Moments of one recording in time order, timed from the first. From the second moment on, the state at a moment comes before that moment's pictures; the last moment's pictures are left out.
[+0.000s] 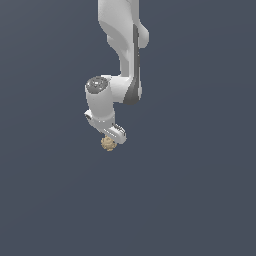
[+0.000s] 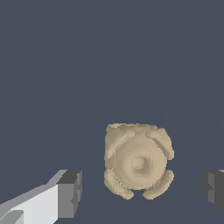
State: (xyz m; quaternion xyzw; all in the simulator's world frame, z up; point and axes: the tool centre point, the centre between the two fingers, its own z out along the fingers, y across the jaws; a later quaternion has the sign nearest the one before) arm -0.052 -0.095 0.093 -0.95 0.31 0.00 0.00
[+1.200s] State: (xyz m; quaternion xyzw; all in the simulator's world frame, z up) arm -0.056 -0.098 0.040 -0.95 0.33 0.00 0.00
